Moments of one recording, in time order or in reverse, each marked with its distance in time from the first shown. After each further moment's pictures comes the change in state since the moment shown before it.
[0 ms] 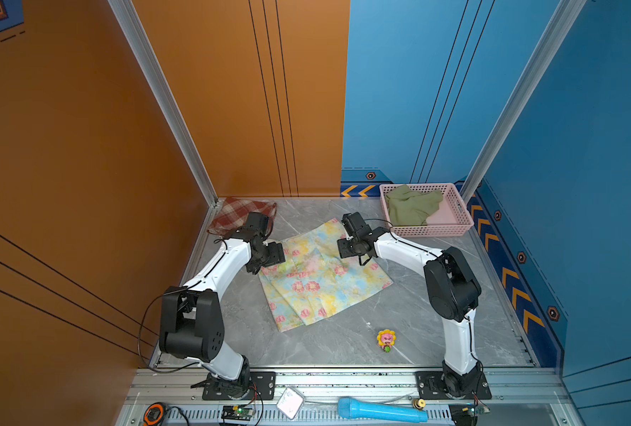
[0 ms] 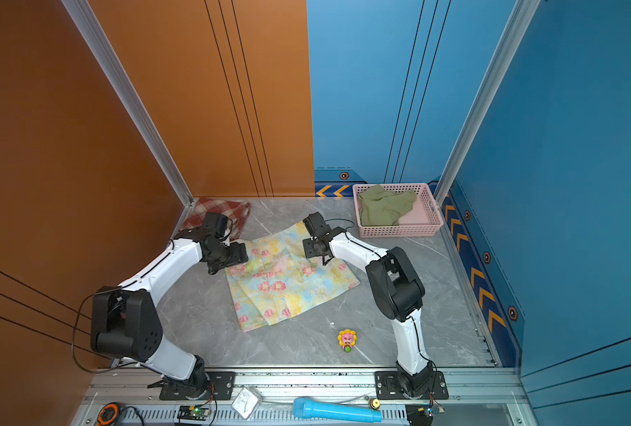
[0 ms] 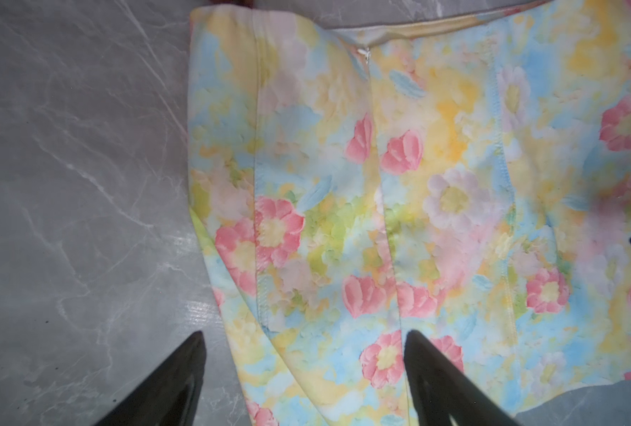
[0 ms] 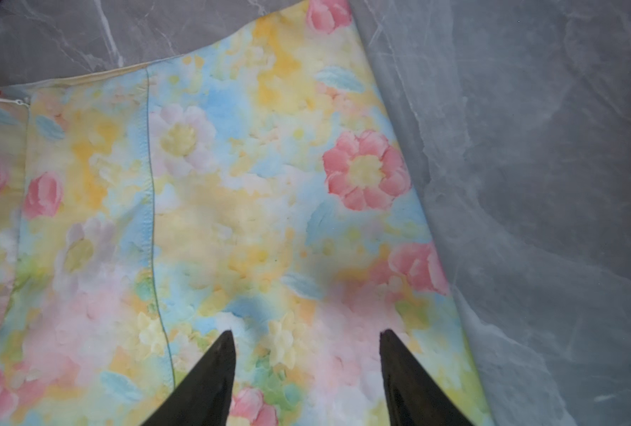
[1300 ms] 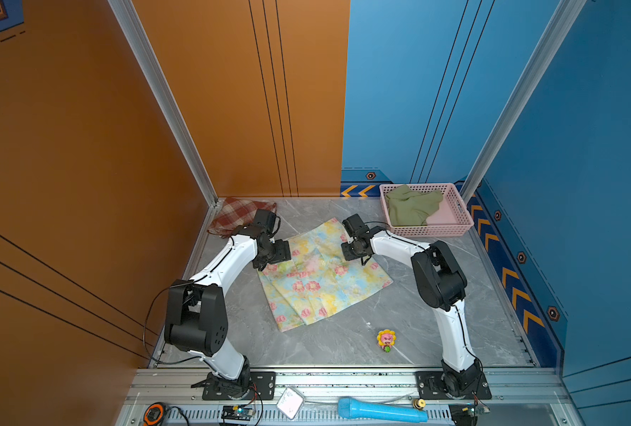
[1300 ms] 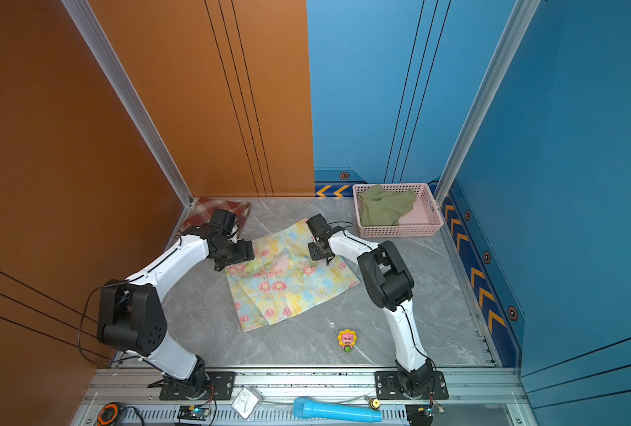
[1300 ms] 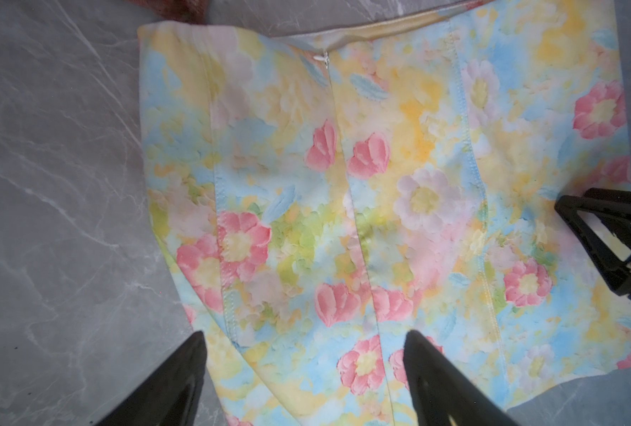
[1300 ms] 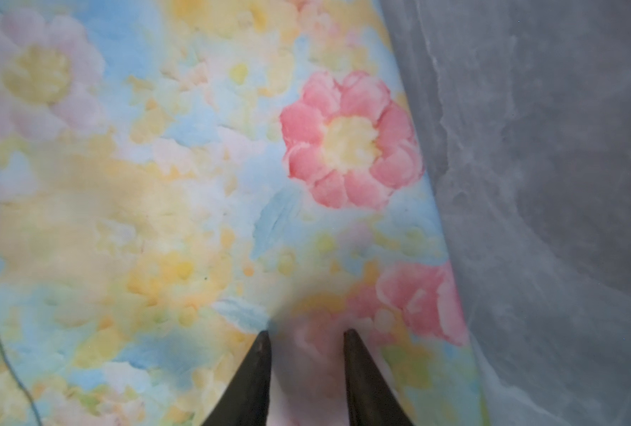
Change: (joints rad) left arm -0.044 0.035 0.034 0.002 0.000 0.000; right arm -0.038 0.142 0.076 -0.054 -0.023 -0.097
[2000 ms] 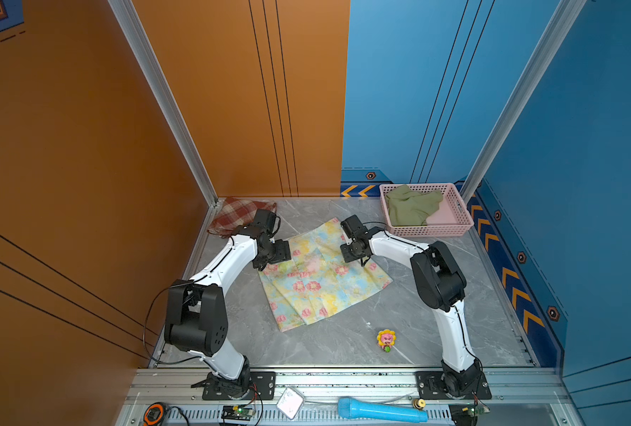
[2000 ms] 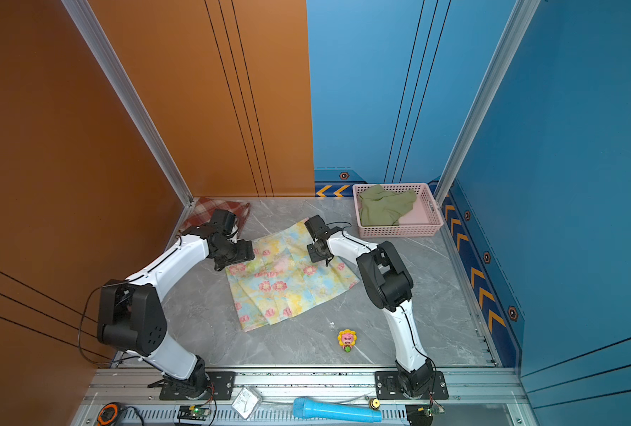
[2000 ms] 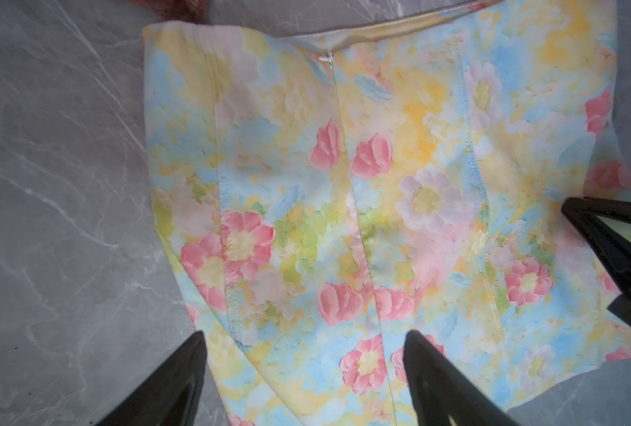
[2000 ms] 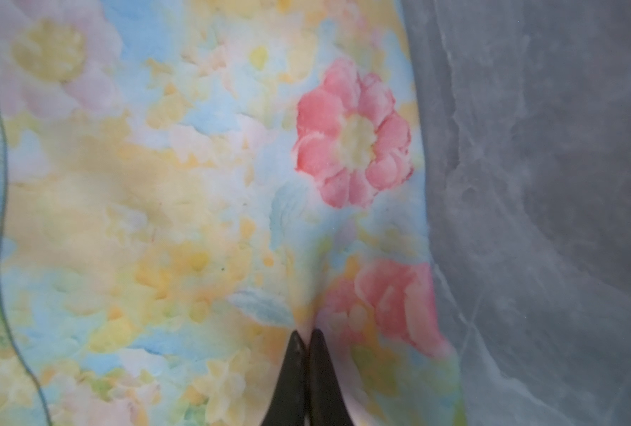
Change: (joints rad) left arm 0.000 0.000 0.000 0.000 0.000 0.000; right arm 0.013 0.000 0.000 -0.014 0.016 -0.026
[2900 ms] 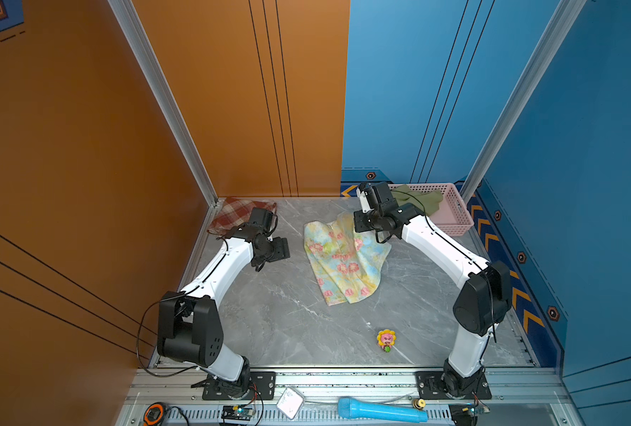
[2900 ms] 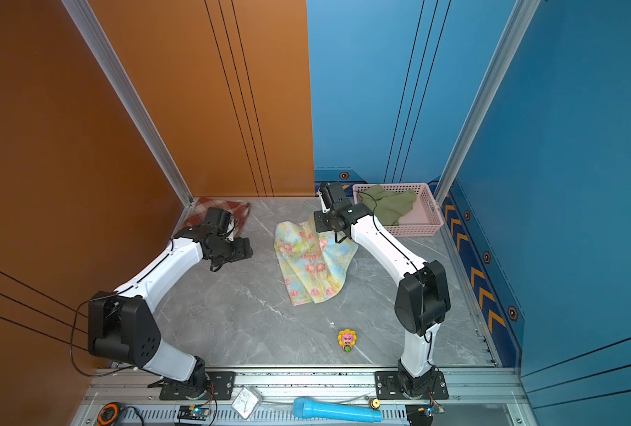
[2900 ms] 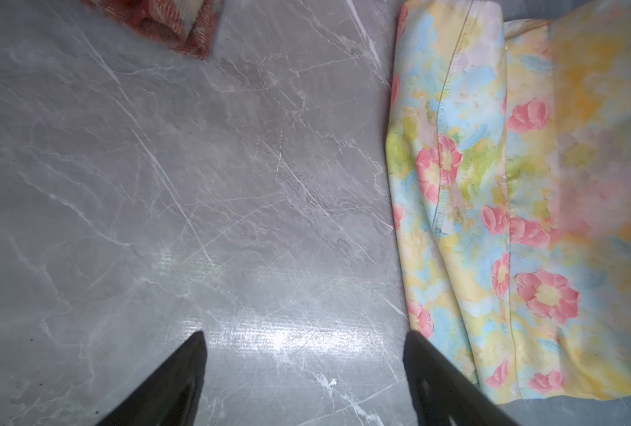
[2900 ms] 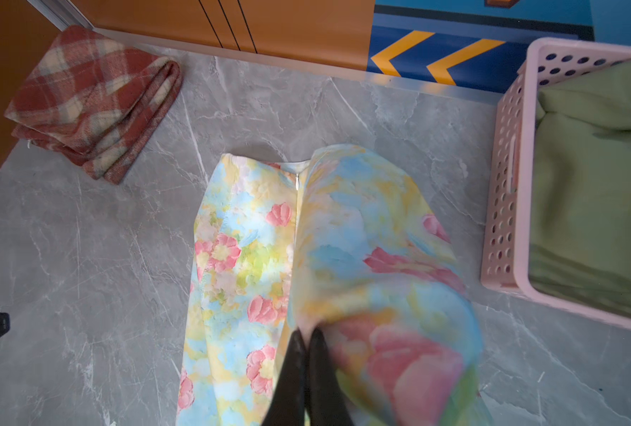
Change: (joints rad) left arm 0.001 -0.079 -0.008 0.000 0.008 -0.004; right arm -0.044 -0.348 0.098 -0.138 -0.053 0.056
